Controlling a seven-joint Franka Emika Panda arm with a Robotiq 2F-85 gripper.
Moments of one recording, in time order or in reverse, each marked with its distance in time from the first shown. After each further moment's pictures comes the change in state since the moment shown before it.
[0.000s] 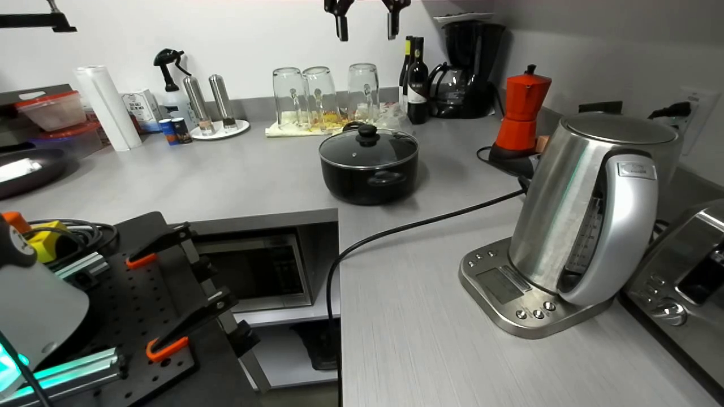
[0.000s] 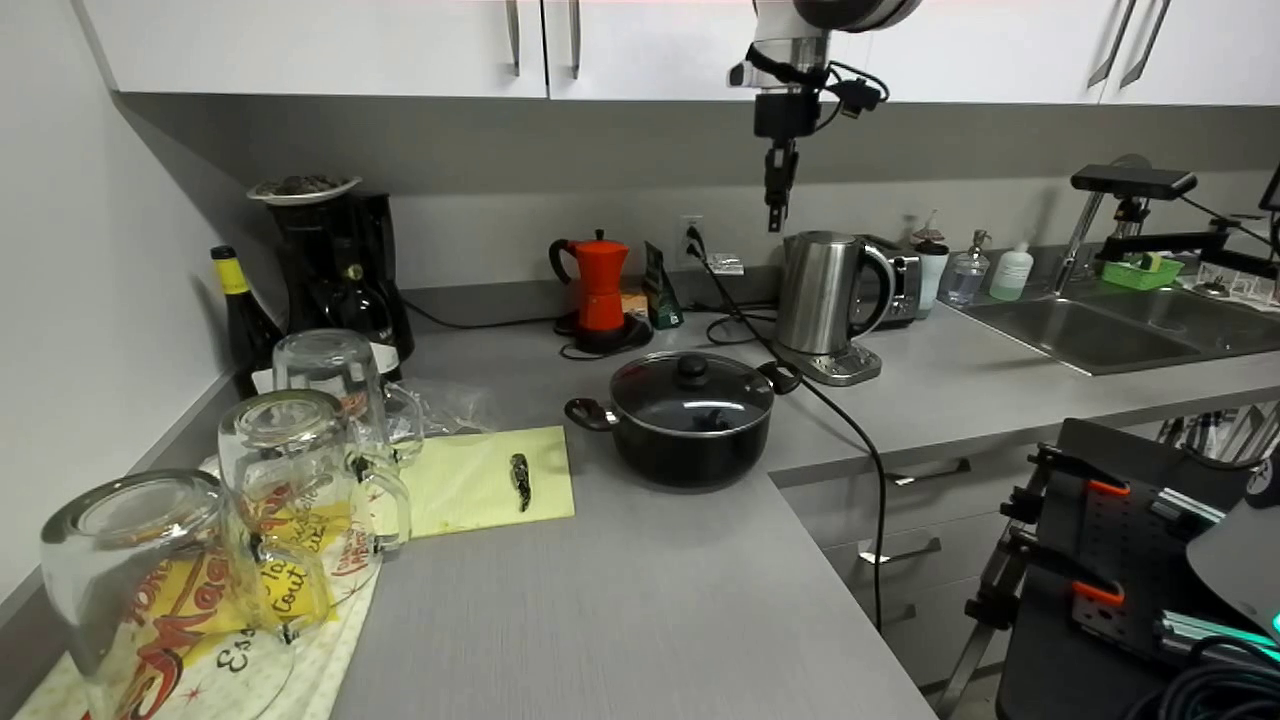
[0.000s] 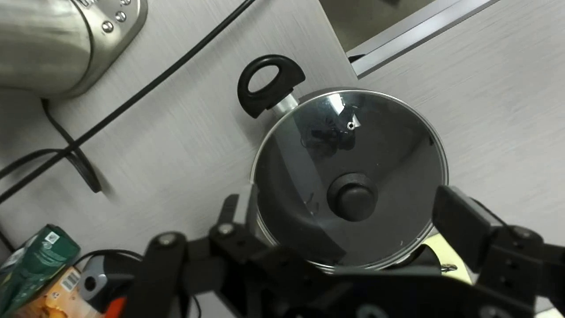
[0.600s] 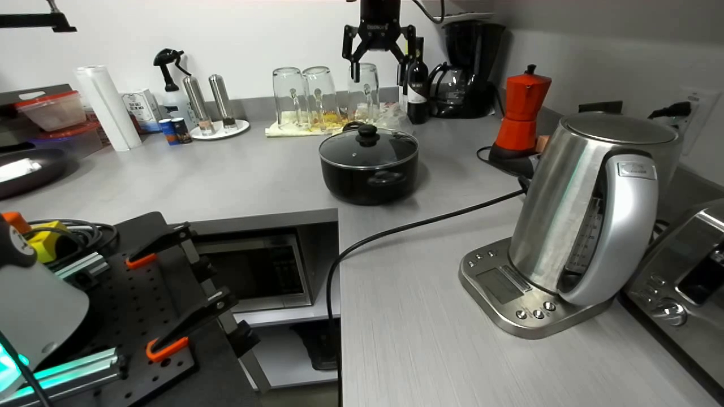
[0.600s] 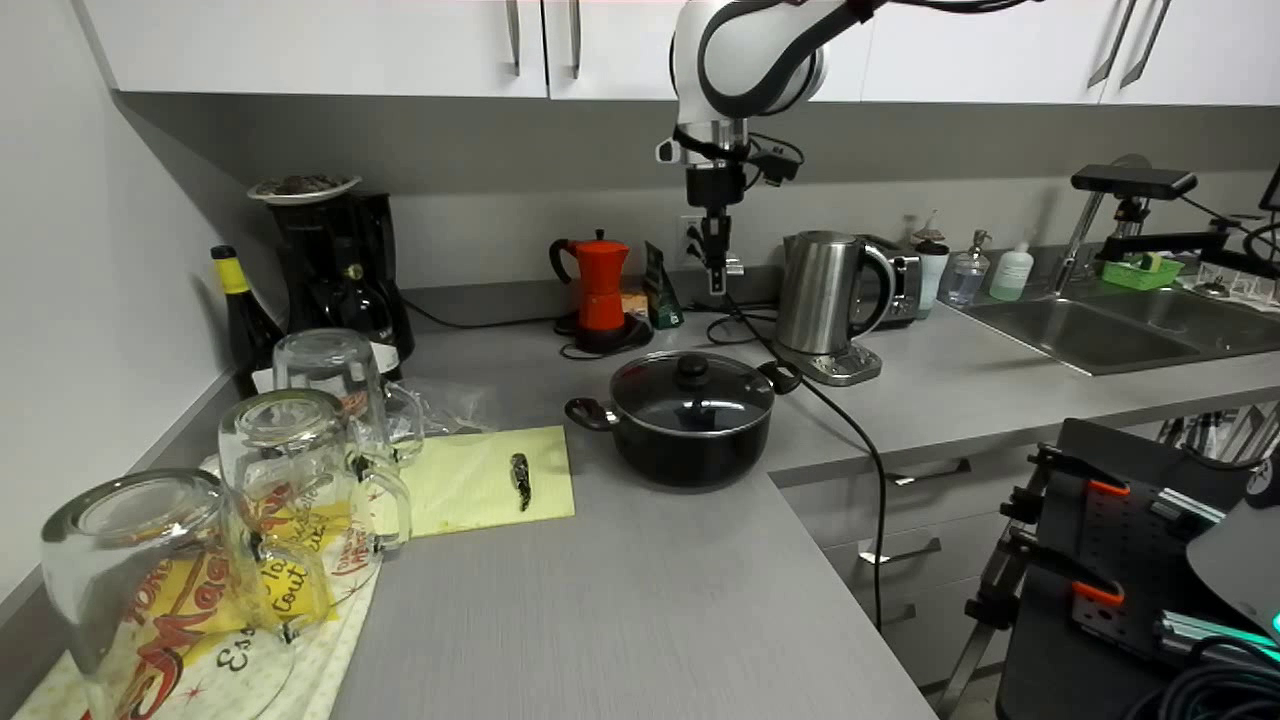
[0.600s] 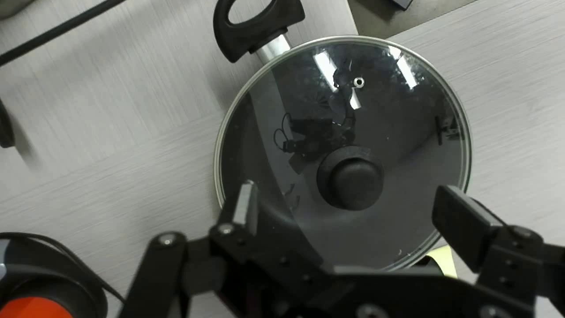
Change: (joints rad) arm 0.000 0.319 0.064 0.252 -0.013 -0.014 -0.064
